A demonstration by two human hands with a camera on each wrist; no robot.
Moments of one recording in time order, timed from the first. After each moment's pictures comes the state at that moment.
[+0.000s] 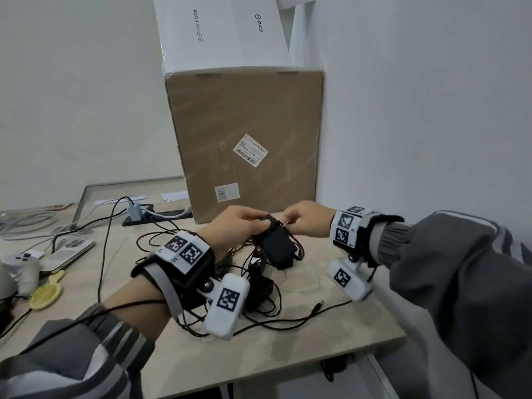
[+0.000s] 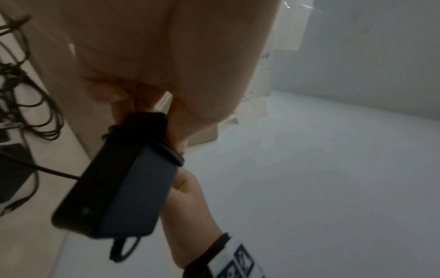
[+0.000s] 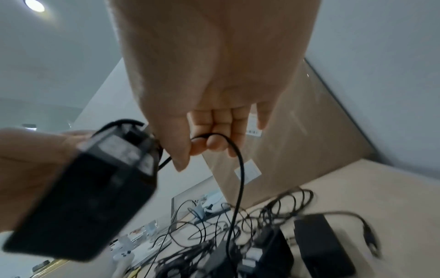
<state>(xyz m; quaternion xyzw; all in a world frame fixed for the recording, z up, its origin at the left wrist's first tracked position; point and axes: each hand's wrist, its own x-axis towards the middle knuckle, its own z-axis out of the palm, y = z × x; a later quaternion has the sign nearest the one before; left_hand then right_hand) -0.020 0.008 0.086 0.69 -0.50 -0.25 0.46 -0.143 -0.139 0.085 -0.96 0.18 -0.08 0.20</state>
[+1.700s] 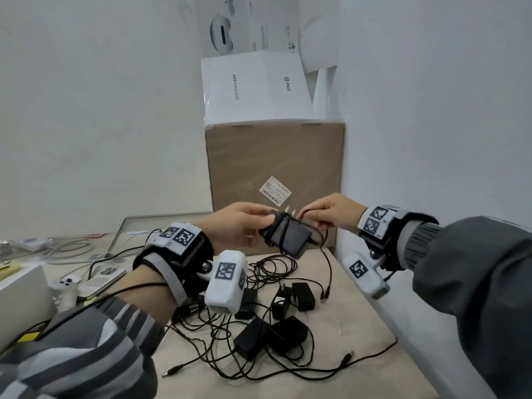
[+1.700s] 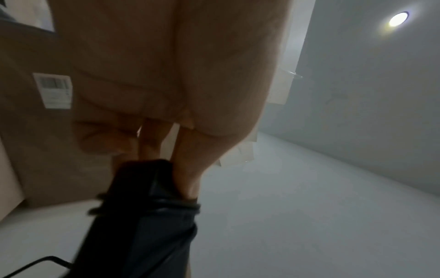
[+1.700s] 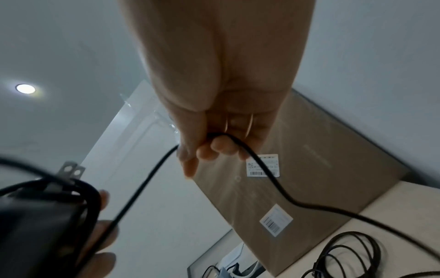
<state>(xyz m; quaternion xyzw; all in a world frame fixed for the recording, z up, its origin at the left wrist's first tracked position) 0.014 0.033 0.167 0.58 -0.49 -0.40 0.52 -0.138 -0.159 0.161 -0.87 0.15 -0.22 0.41</state>
